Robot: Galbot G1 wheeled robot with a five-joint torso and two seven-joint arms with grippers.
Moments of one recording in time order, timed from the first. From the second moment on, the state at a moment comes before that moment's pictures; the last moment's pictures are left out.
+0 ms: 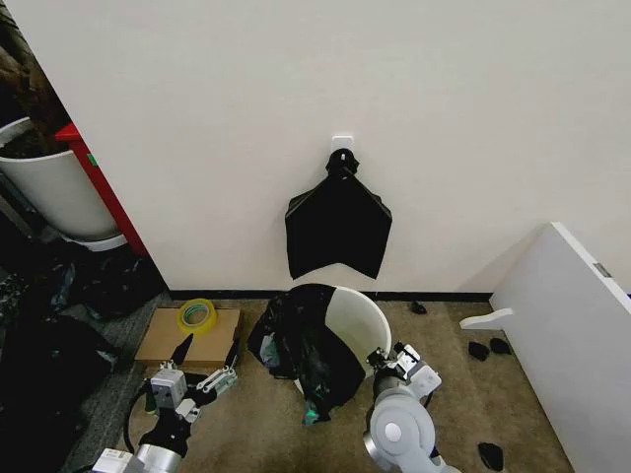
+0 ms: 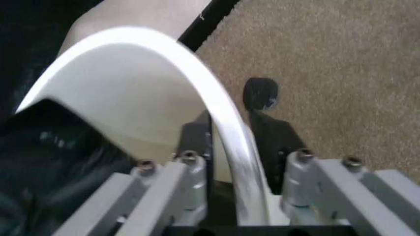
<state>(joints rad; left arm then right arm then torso) 1.90 -1.04 -0.49 -2.22 -0.48 -0.31 -0.11 -1.34 1.39 0.10 1.99 0.98 -0.06 0.92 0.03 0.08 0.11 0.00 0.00</state>
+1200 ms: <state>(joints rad) 1.84 -1.02 -0.69 -2.21 -0.62 -0.23 -0.11 -1.34 0.92 -0.10 2.42 0.55 -0.60 0.09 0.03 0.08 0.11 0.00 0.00</state>
